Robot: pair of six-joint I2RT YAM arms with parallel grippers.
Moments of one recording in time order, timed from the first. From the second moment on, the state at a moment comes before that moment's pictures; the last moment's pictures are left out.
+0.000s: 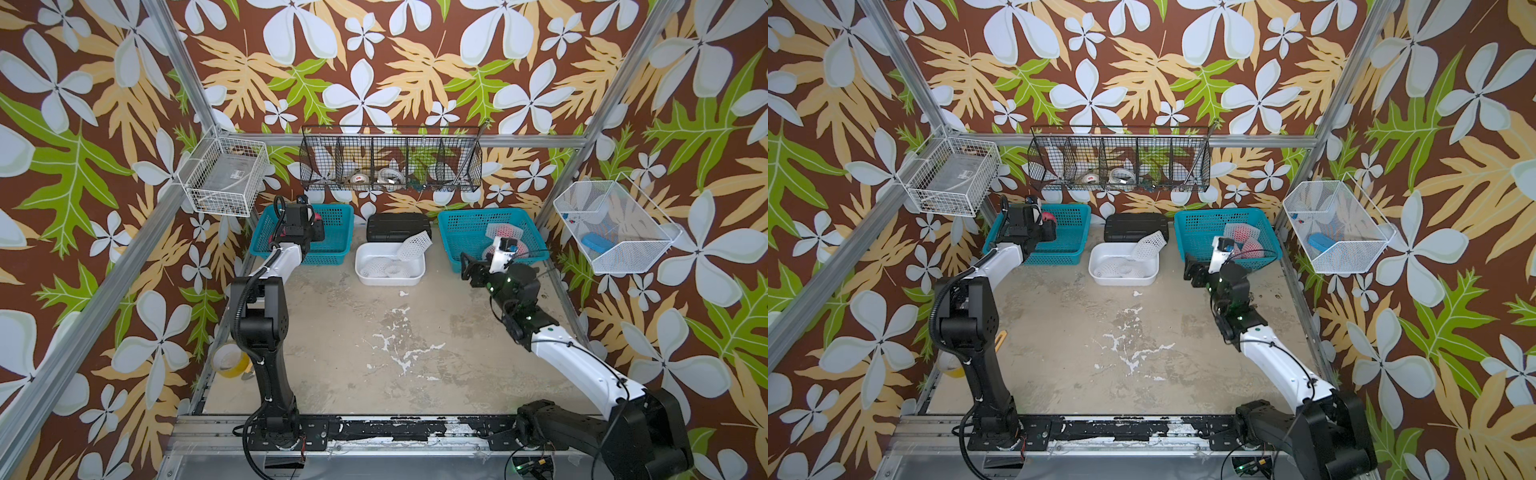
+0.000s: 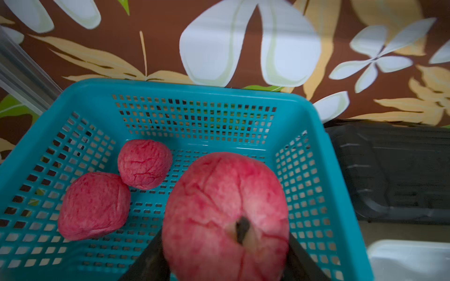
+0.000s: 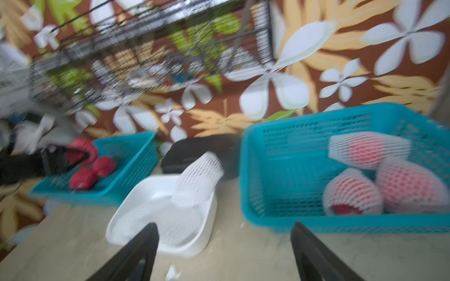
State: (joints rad) left arm 0.00 2.08 1.67 -0.13 -0.03 -0.07; right arm 0.18 1.28 0.85 0.23 0.04 0.30
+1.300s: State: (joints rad) left arm -0.09 1.65 1.39 -0.17 0.07 -0.21; right arm -0.04 2.47 2.27 -0.89 0.19 0.09
